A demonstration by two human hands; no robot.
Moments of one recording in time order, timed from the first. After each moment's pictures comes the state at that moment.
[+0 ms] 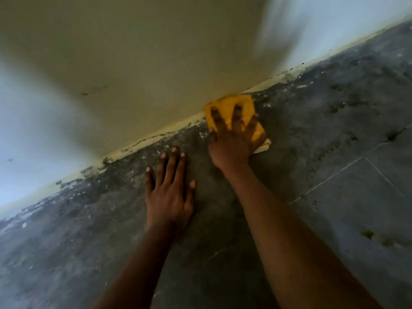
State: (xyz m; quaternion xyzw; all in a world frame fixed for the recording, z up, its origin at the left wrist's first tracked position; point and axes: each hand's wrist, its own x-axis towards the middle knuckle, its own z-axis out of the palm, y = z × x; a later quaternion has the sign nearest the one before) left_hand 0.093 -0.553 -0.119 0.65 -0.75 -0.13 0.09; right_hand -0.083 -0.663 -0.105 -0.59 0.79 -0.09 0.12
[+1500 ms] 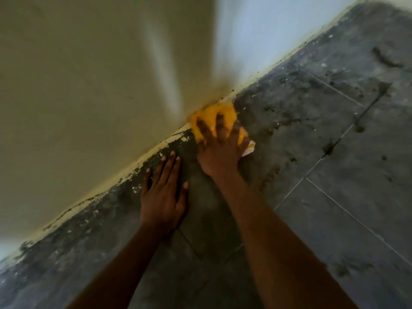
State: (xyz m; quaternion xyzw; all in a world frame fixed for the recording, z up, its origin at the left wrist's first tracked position) left_hand -0.046 -0.670 -0.117 0.55 -0.82 -0.13 0.09; right_hand -0.232 -0.728 -0.111 -0.56 0.81 -0.16 0.06
